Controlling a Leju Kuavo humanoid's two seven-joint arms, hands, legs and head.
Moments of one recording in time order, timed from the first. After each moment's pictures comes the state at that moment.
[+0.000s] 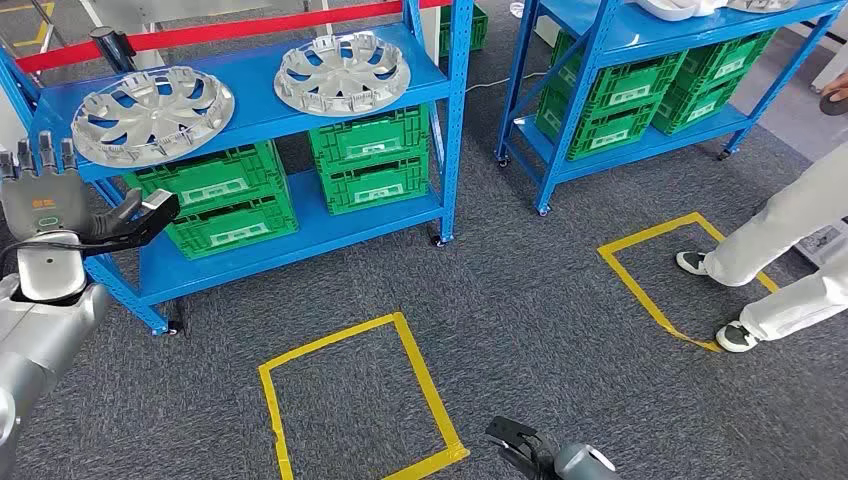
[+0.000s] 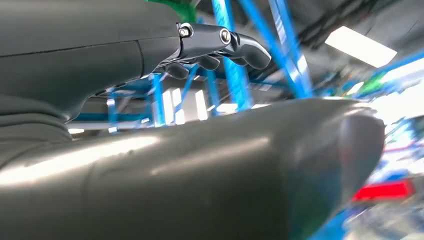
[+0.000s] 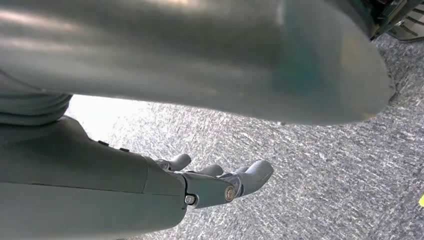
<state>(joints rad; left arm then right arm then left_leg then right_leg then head) -1.02 0.19 -0.46 -0.24 -1.49 0.47 0.28 -0.28 0.06 -0.65 -0.22 1.24 0.39 0.06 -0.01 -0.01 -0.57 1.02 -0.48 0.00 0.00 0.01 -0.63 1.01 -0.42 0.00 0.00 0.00</state>
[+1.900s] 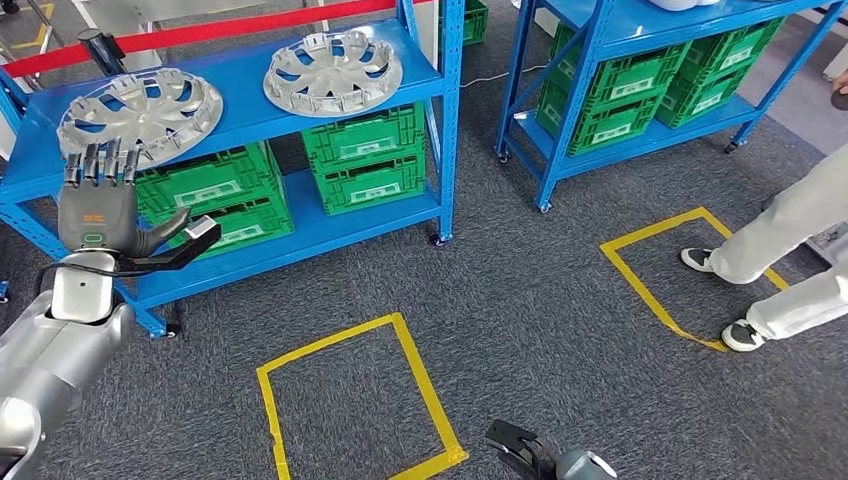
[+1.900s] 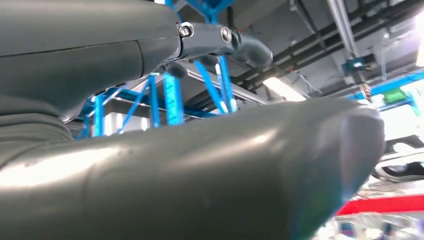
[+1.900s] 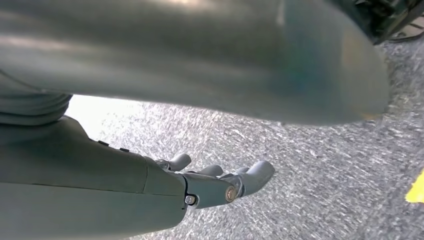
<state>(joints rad) -0.95 0.16 -0.46 -0.27 -1.53 0.61 0.14 -0.26 0.07 -0.64 -0.22 1.23 0.39 0.01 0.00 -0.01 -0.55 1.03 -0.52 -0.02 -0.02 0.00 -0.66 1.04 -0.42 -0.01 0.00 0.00</state>
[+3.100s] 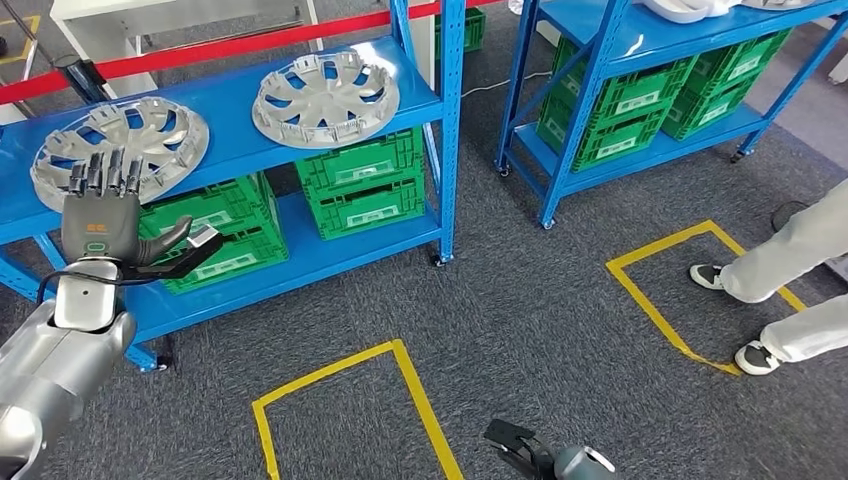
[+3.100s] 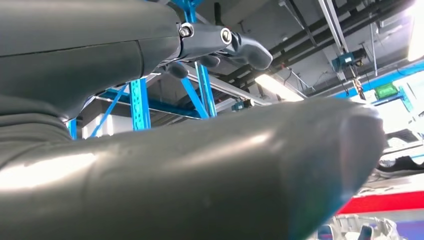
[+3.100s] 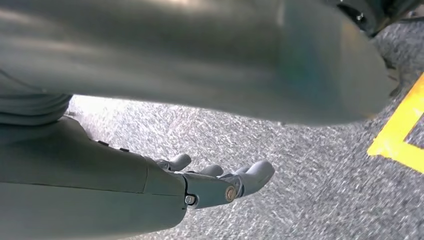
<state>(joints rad) -0.93 0.16 -0.46 -0.27 -1.54 0.60 0.15 -0.26 0.07 -0.60 -0.22 1.26 0.38 0.01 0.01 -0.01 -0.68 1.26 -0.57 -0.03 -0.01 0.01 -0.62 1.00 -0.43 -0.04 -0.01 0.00</state>
